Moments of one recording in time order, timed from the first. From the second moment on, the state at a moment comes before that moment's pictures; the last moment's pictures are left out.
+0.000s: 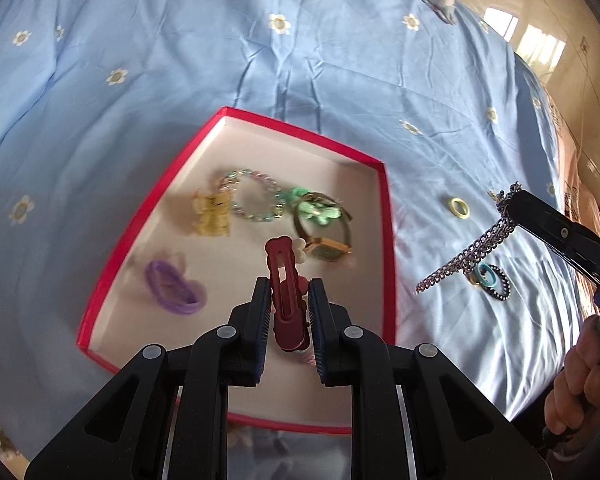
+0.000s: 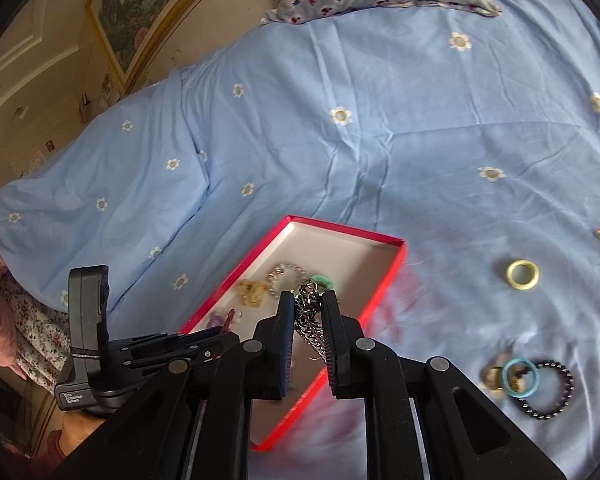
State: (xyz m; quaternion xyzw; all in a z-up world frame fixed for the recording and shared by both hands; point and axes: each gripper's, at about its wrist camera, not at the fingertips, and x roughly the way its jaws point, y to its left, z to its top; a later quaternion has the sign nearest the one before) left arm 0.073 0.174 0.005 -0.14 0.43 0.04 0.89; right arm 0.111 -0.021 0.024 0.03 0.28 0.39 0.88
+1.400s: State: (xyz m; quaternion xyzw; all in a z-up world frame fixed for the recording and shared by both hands) left arm 0.082 0.230 -0.042 -0.15 0.48 0.08 0.86; right arm 0.145 0.076 -0.074 -0.03 0.41 0.39 0.82
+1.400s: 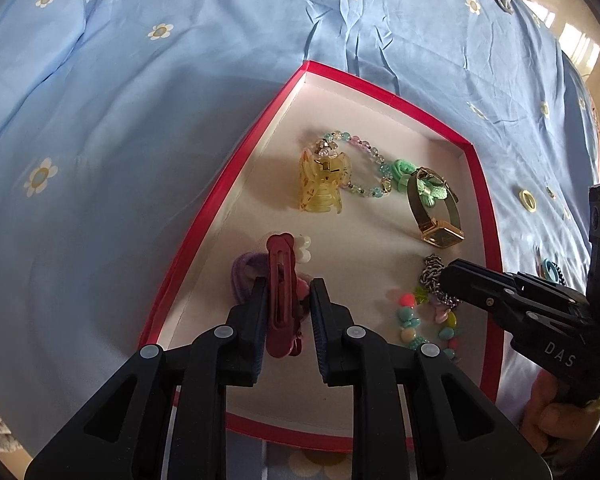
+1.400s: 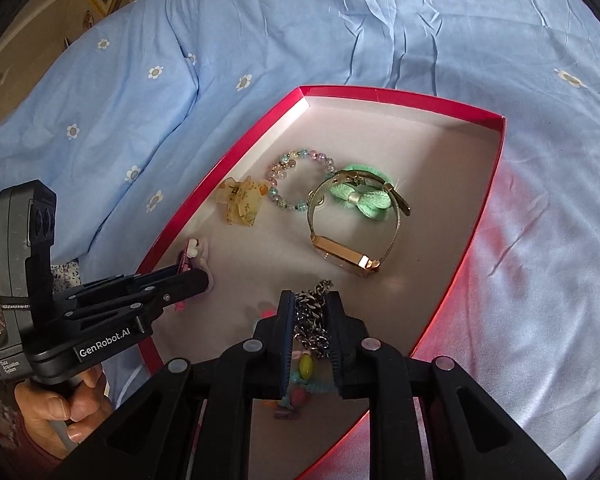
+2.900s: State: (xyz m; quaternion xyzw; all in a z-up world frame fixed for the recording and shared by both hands) left arm 0.073 0.122 0.014 -0.10 0.44 0.02 0.89; right arm 0.114 -0.105 -0.027 0.05 0.35 0.30 0.89
